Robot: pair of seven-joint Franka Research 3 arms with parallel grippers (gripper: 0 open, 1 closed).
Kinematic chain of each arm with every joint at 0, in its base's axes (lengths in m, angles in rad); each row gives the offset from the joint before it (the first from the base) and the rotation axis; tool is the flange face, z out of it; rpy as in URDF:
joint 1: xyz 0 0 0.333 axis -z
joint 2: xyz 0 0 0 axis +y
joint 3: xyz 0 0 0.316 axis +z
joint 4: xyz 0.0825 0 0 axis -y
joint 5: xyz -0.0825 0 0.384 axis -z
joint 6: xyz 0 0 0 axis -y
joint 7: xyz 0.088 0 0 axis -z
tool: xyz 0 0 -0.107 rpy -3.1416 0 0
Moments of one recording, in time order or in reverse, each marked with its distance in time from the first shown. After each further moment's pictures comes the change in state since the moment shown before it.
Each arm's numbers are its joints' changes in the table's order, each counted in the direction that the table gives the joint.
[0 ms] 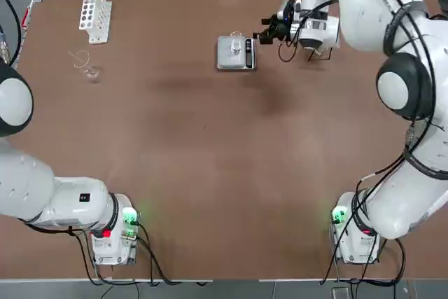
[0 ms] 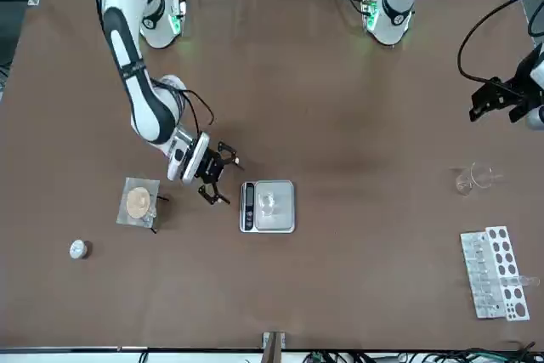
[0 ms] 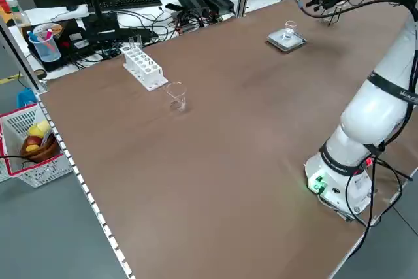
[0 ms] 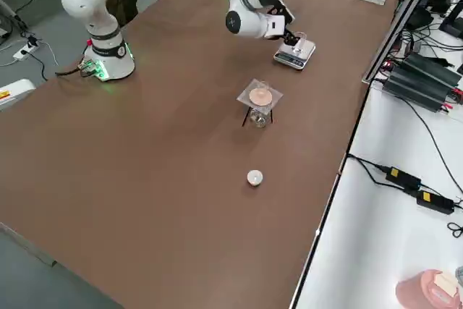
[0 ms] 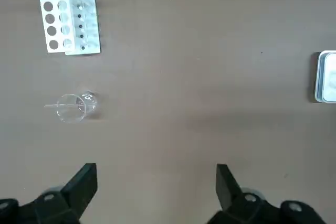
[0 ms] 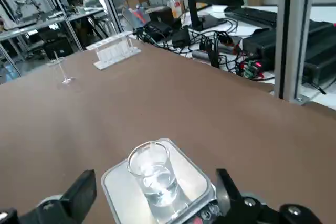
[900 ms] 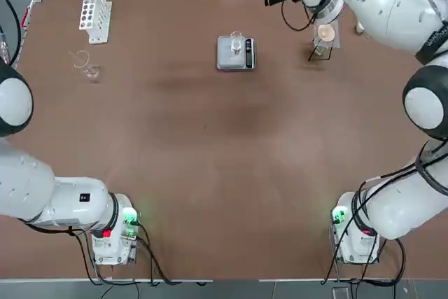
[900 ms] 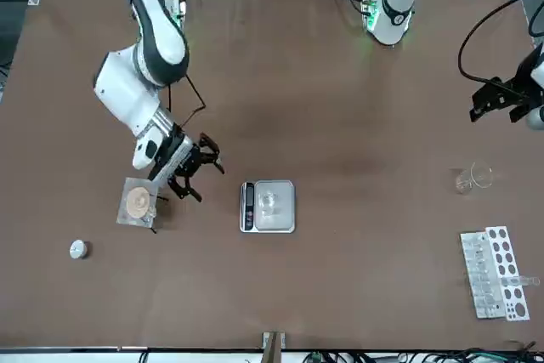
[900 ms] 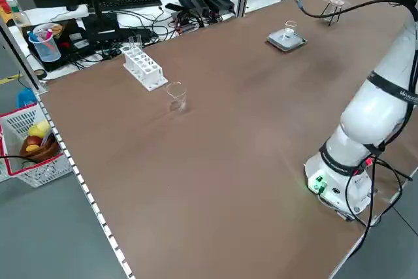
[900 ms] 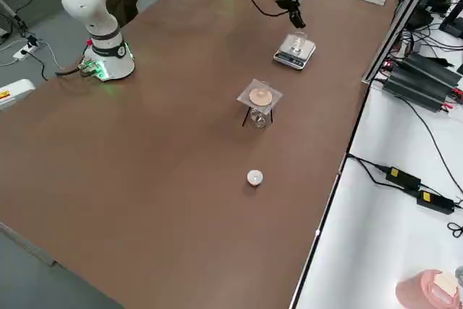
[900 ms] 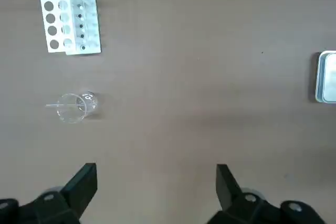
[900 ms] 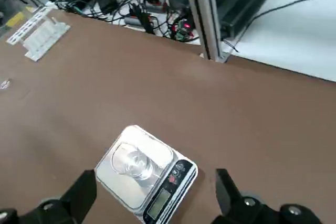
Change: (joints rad) left arm 0.000 0.000 0.001 0.000 0.000 0.000 0.000; right arm 0.004 -0.185 -0.010 0.026 1.073 0.176 1.355
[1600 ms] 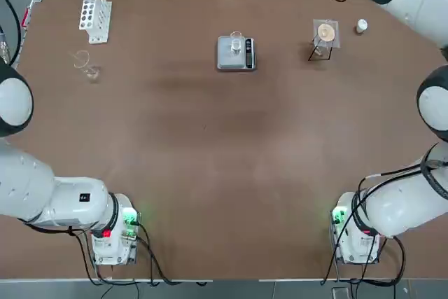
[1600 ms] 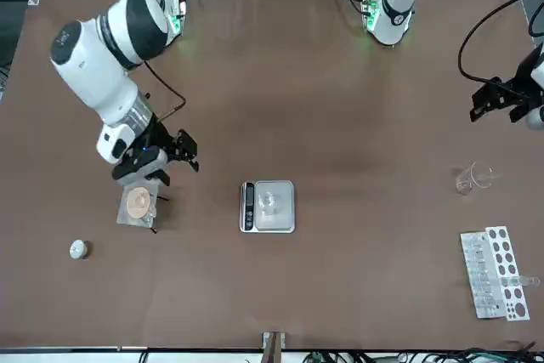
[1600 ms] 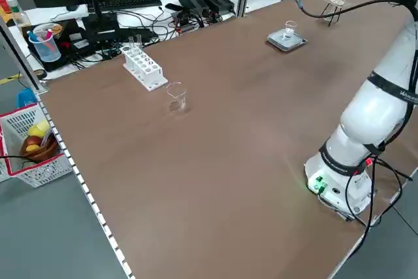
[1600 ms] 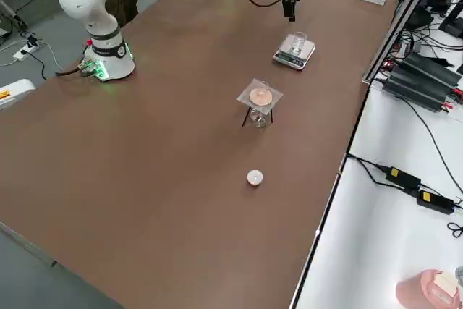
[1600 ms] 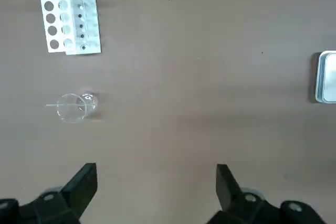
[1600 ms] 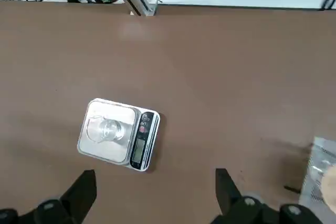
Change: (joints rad) left arm 0.000 0.000 0.000 0.000 0.000 0.000 0.000; right arm 0.092 -0.079 -0.021 0.156 0.556 -0.438 0.730
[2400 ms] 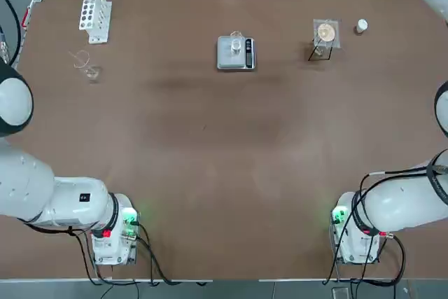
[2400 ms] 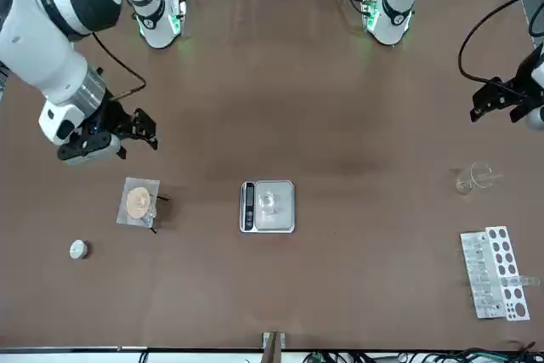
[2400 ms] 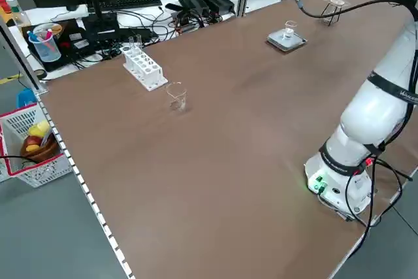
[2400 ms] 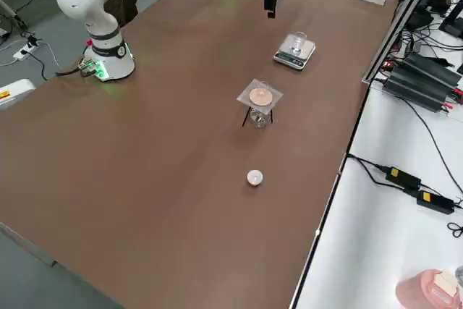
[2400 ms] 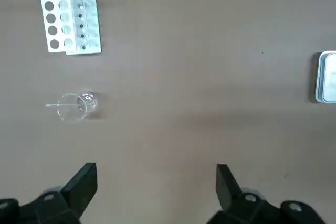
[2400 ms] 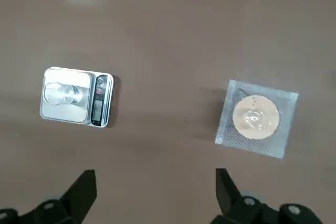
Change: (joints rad) left arm 0.000 0.000 0.000 0.000 0.000 0.000 0.000; right arm 0.099 -0.085 -0.009 0.082 0.132 -0.346 0.069
